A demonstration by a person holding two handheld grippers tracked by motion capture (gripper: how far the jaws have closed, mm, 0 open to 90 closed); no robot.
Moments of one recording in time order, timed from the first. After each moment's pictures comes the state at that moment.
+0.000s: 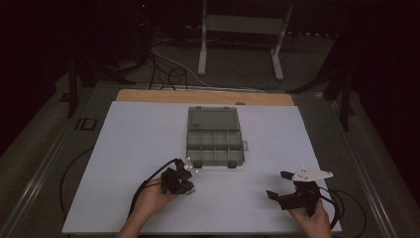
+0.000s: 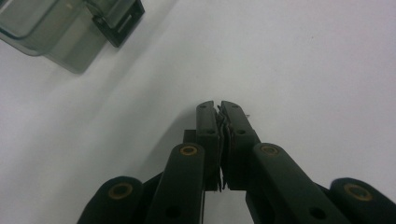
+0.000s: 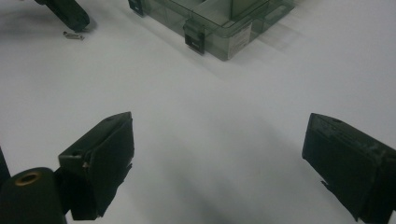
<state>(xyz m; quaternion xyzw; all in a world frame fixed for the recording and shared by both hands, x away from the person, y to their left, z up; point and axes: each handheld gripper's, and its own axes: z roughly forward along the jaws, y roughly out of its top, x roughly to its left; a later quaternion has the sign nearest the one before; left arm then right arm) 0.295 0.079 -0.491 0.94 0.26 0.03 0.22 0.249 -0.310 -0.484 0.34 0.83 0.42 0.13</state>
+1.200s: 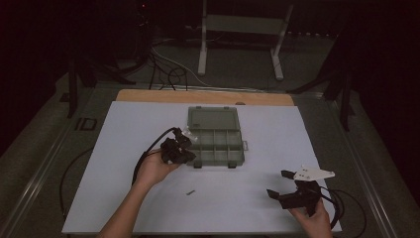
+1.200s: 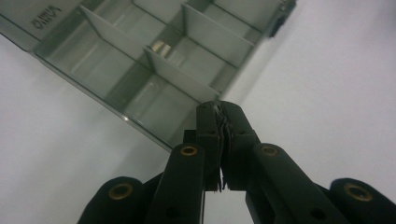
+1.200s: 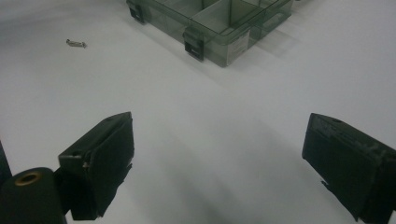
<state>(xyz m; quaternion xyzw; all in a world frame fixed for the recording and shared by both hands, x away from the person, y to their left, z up) 0.359 0.082 -0.436 0.92 0.29 0.05 0.26 0.250 -0.312 -0.481 0.34 0.82 0.43 0.13</state>
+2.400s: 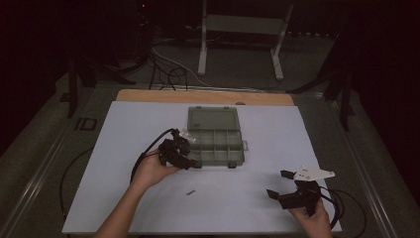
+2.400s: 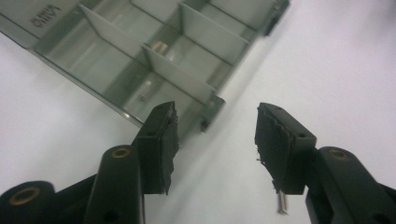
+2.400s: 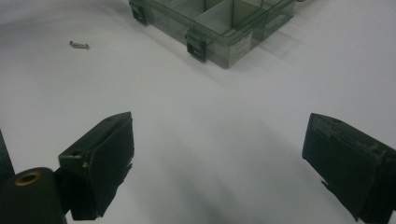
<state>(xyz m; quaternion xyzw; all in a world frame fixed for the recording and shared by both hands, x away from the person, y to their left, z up) 0.347 0.088 -0.436 0.92 0.28 0.04 0.27 0.249 -0.312 -0.481 0.34 0.82 0.44 0.13</state>
